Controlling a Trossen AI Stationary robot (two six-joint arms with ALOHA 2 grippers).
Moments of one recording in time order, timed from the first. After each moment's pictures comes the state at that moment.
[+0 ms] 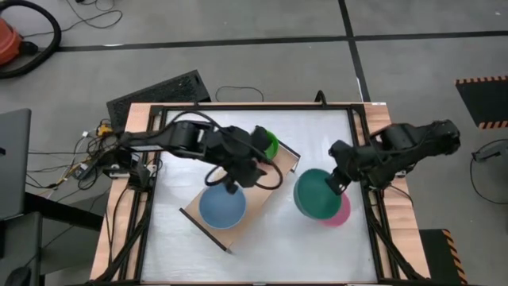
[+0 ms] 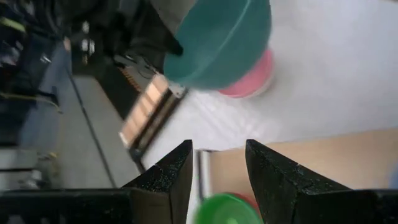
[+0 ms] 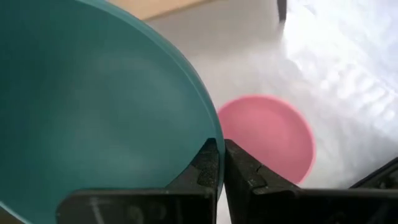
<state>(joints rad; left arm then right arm) -0.15 1.88 2.35 -1.11 -0.14 0.87 0.31 1.22 1.54 -1.43 0.03 1.18</state>
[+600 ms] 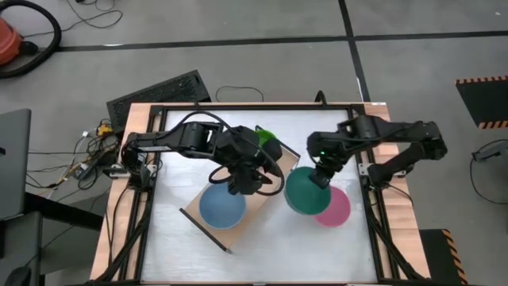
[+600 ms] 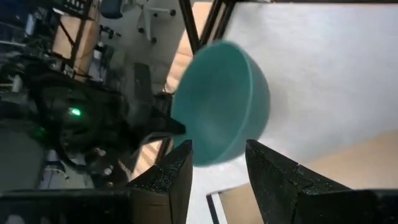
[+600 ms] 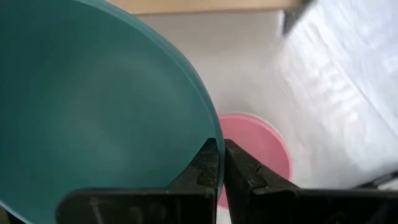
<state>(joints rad) -0.13 1.92 2.35 -1.05 0.05 1.10 0.08 1.39 1.60 -1.47 -0.14 0.79</state>
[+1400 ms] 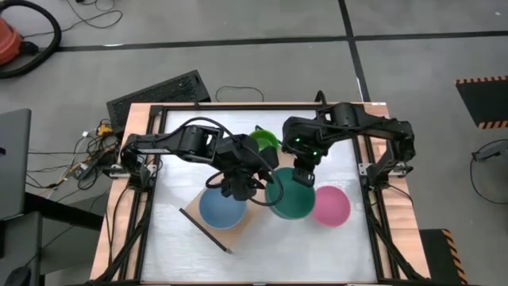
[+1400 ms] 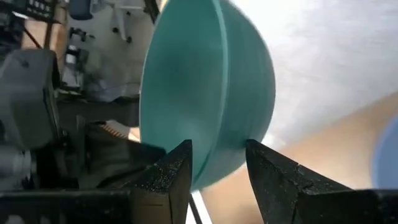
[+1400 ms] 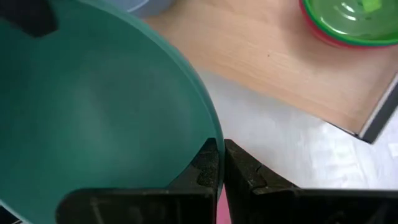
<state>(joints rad) -0.15 1.92 2.35 -1.15 0.04 1.15 0.04 1.73 2.14 -1.57 -0.24 0.41</state>
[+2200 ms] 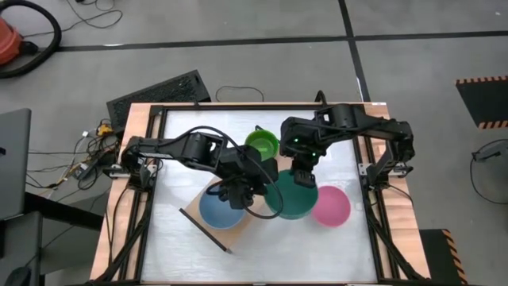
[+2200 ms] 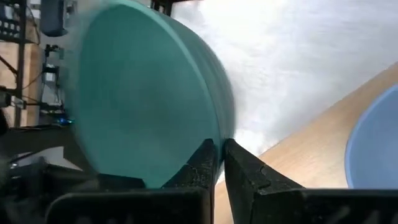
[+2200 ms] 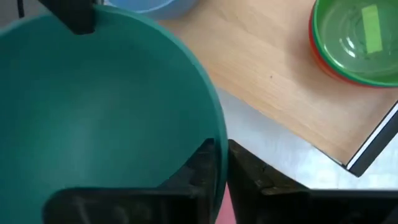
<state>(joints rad) -0.18 1.92 2.31 -1.17 0.05 1.22 0.05 1.72 2.13 -1.54 -0.23 0.26</state>
